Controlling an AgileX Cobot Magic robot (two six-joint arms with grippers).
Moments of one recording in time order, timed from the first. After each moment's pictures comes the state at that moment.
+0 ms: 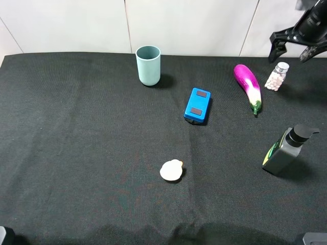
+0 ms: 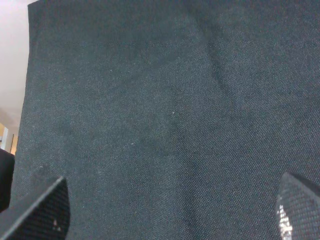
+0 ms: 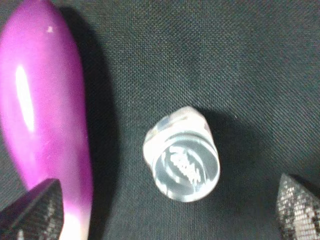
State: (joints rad) left arm -0.01 -0.01 -0.49 0.00 1.06 0.15; right arm -0.07 2.05 -1.63 0.10 0.98 -0.18
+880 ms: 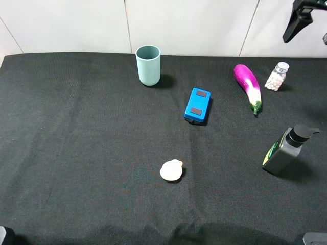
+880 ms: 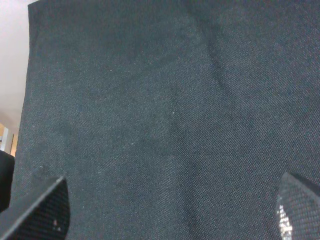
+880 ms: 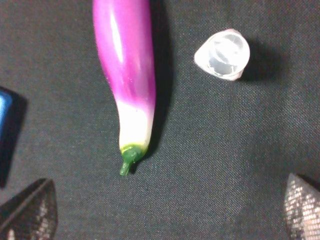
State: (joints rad) left arm -0.01 -0.01 -0.49 0.00 1.06 0.15; right arm -0.07 1.80 -1.61 0.18 1.22 -0.16
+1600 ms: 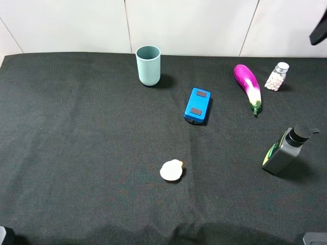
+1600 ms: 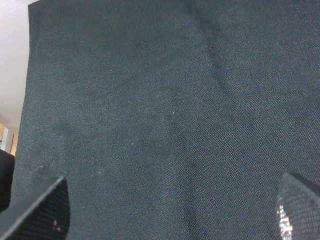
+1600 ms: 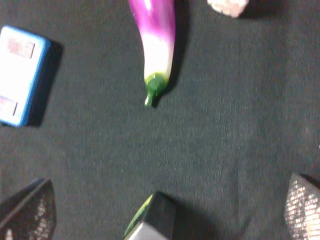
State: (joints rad) left arm -0.01 -0.01 -0.49 0.00 1.06 0.15; right arm -0.07 1.37 -1.27 0.19 1.22 -0.13
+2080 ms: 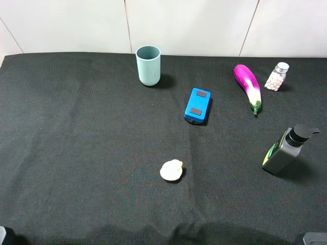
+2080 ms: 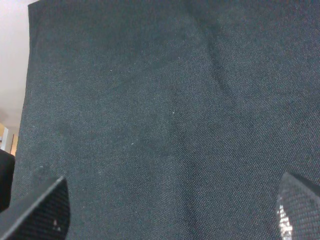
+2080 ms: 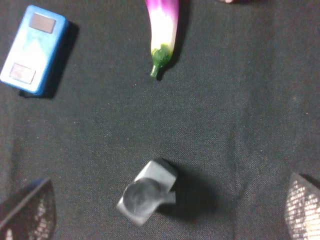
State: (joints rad) left arm -0.01 -0.01 -0.49 0.00 1.06 0.15; right arm -0.07 0.92 -1.03 0.18 1.22 -0.13
